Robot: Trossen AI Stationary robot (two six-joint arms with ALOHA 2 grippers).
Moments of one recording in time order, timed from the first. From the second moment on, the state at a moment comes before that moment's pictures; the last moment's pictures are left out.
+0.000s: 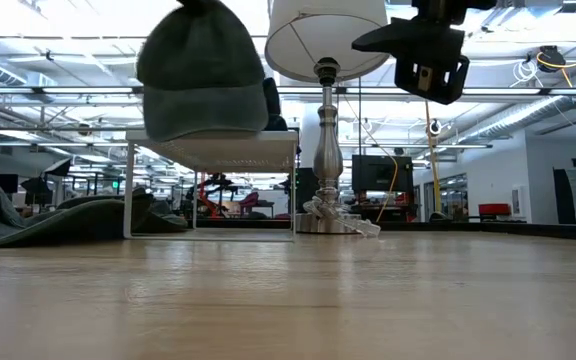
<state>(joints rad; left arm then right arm) 0.04 1.27 1.53 -1.04 -0.35 0.38 0.43 1.56 0.93 0.13 0.00 0.92</state>
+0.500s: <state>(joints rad) 0.14 1.42 1.53 -0.95 -0.54 0.64 0.42 1.56 0.93 0.15 0.03 0.92</state>
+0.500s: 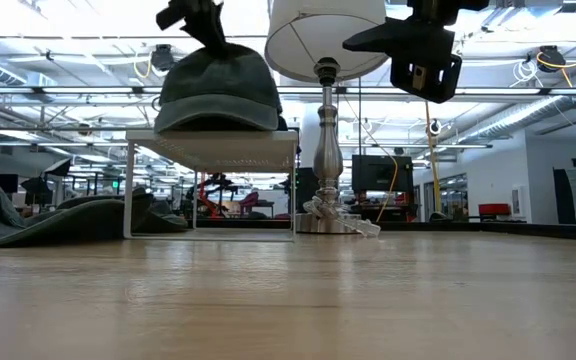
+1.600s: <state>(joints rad) 0.19 1.47 1.34 -0.74 -0.62 0.44 0.42 1.56 0.93 0.17 0.03 0.87</state>
